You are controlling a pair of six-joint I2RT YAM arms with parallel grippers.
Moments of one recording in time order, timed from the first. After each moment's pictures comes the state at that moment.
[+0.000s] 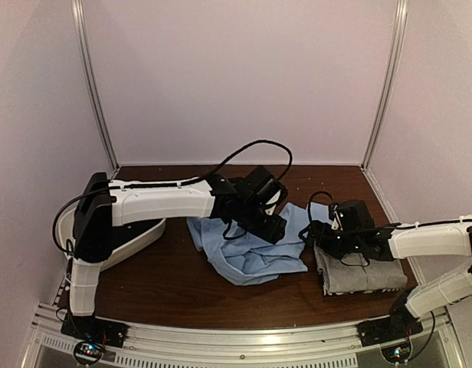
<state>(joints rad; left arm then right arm) -1.08 2.13 1.81 -0.59 -0.05 -0.38 0.61 1.26 0.50 0.05 -0.02 0.87</state>
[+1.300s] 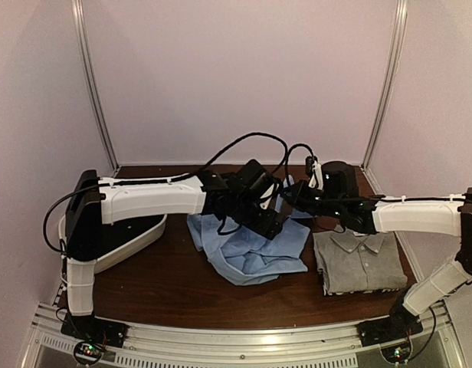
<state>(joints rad) -1.06 2.07 1.76 -0.56 -0.09 -0.33 0.66 1.44 0.84 0.25 -0.04 0.83</state>
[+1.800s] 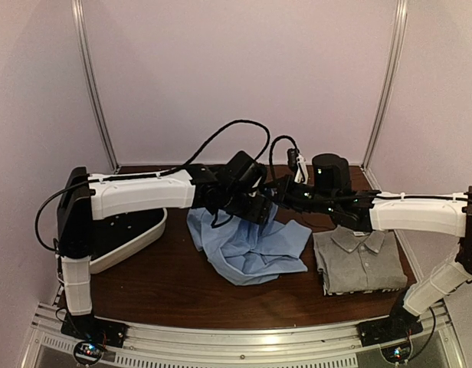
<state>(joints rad) -1.02 2.01 1.73 -0.53 -0.25 -0.40 0.79 1.45 0.95 0.24 -0.13 0.85</state>
